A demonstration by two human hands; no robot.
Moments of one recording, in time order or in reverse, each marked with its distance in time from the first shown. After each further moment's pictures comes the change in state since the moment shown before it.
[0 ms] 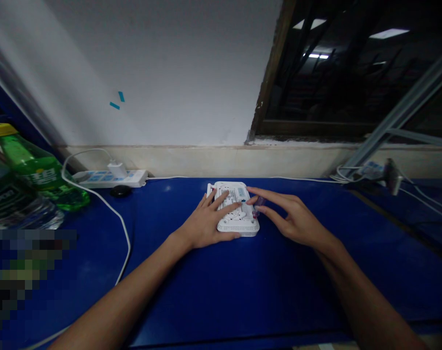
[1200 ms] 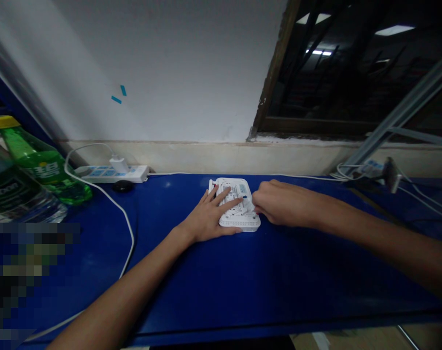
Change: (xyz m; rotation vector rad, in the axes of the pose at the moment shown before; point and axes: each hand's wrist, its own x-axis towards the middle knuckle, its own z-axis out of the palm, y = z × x) left_hand 0.000 -0.002 0.002 -0.023 0.007 0.002; right_hand 0.061 -0.036 -0.015 -0.737 -0.603 -0.085
